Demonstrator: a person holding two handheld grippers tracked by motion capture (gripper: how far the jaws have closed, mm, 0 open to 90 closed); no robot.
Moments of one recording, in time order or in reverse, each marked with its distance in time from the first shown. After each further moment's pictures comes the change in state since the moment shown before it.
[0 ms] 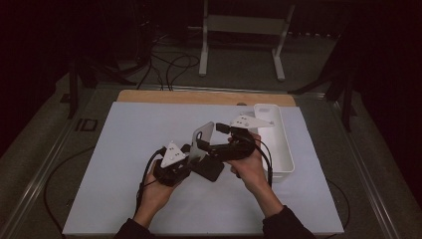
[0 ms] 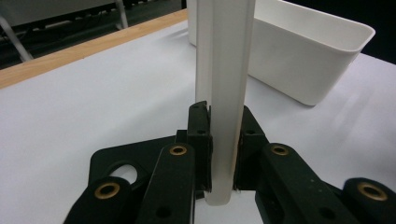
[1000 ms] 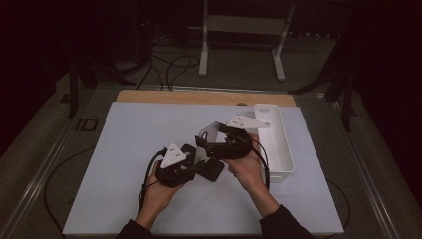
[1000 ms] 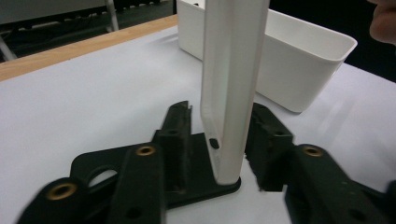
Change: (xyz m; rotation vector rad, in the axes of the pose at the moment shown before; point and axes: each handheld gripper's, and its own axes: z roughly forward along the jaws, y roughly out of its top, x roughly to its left) left arm 0.000 -0.003 0.002 -0.027 -0.044 -0.031; right arm 0.004 -0.002 0.006 0.009 -0.086 -0.018
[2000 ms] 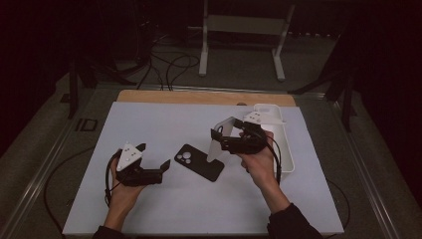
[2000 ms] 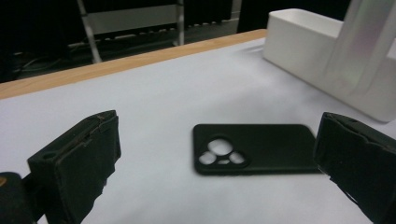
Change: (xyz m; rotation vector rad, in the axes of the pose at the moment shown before) left arm 0.057 -0.033 -0.067 -0.074 0.245 -0.065; right arm -0.030 0.002 -0.021 -0.027 -0.076 0.029
